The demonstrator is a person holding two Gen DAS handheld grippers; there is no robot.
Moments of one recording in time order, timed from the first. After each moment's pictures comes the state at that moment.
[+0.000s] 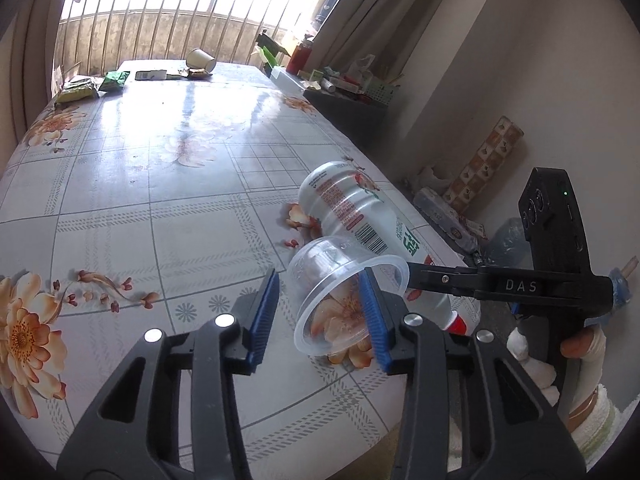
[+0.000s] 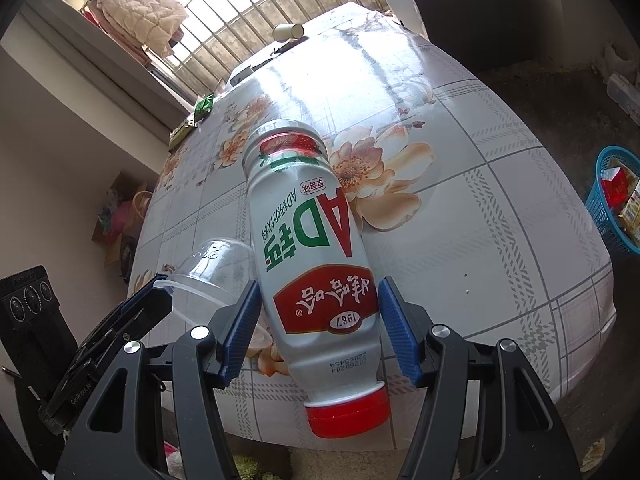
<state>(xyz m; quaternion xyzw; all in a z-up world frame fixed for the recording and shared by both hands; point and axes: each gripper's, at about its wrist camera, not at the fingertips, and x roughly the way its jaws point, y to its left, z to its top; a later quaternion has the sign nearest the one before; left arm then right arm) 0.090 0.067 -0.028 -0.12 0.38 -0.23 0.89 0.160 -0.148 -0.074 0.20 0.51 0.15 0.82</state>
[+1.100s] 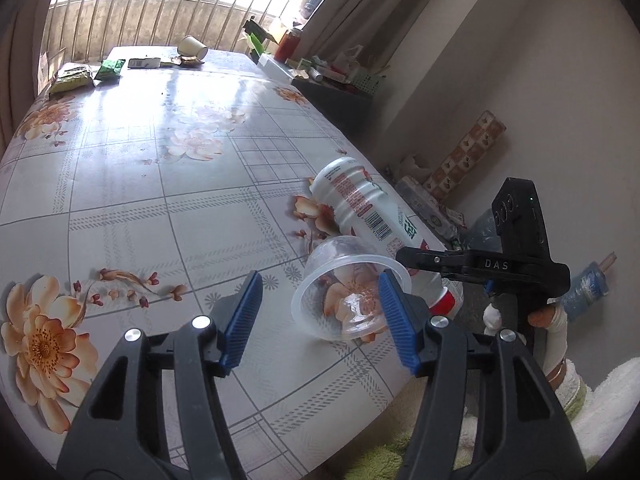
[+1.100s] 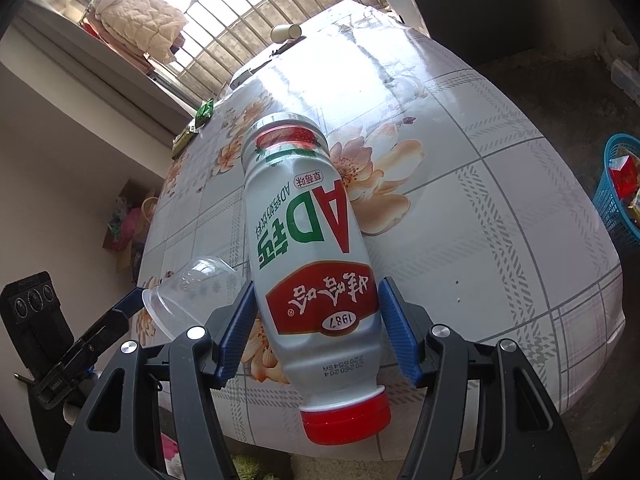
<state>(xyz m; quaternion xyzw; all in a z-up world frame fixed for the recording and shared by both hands) 0.093 0.101 -0.023 -0.13 0.40 -0.26 0.87 0.164 -0.165 -0.085 0.22 0.51 0.17 0.82</state>
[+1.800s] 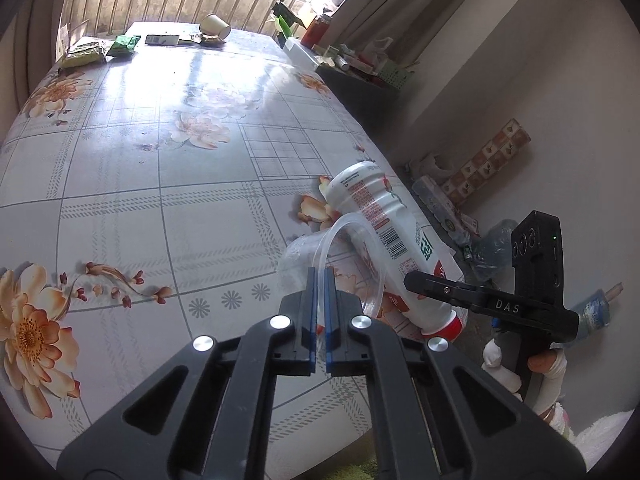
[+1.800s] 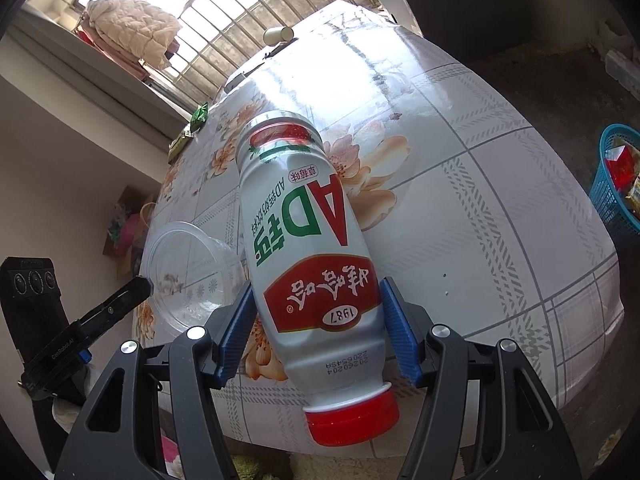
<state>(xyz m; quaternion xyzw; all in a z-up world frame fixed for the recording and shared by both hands) 0.115 0.088 -0.019 -0.16 0.44 -0.22 0.86 0.162 -0.168 -0.089 0.24 0.51 0.16 0.81</state>
